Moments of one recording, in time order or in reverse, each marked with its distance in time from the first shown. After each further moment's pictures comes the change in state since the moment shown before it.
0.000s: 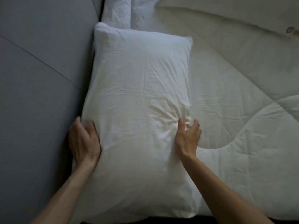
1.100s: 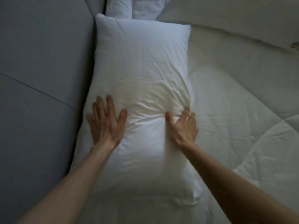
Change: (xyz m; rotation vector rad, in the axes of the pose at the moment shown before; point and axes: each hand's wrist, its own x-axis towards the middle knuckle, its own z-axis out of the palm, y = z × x) left_hand 0.085 0.079 0.062 0.305 -0.165 0.338; right_hand 0.072 -0.071 0.037 -0.448 -0.129 -0.245
